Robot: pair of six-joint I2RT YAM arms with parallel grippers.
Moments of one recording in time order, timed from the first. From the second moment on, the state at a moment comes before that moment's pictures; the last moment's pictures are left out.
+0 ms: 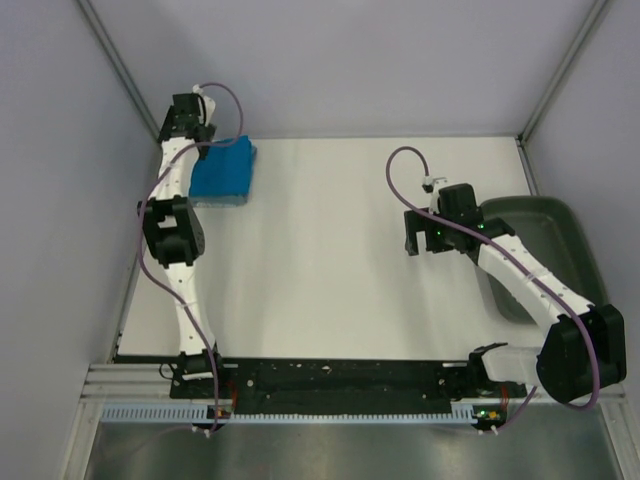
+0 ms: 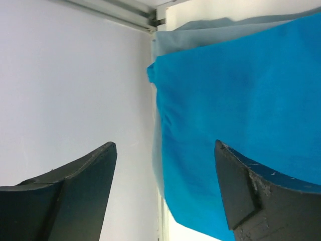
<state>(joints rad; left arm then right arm) 0.10 2.37 2.30 -0.59 -0.35 0.51 0.32 1.26 0.94 -0.54 -0.02 0.12</state>
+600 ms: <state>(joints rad) 0.05 1.84 1.73 -0.57 -0.02 0.49 0.32 1.18 0.88 -0.55 -0.01 0.11</state>
